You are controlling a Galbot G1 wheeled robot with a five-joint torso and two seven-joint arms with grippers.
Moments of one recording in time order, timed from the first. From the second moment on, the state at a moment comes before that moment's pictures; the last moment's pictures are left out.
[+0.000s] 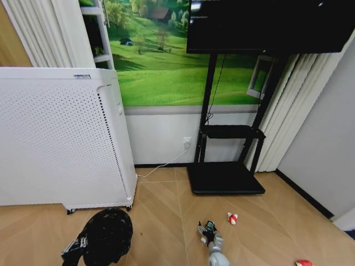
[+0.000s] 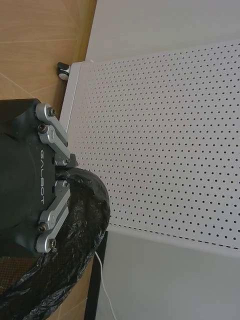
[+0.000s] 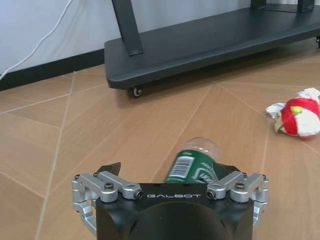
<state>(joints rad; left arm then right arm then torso) 1.96 -1.03 -0.69 -2.04 -0.68 -0.14 -0.33 -0.94 1.25 -0.16 0.76 0.93 0.43 0.22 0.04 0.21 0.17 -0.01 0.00</state>
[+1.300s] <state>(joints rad) 1.90 -1.00 -0.66 -1.98 -0.73 -0.14 -0.33 -0.88 1.32 -0.07 0.53 0.93 0.39 0.05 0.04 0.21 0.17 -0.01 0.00</state>
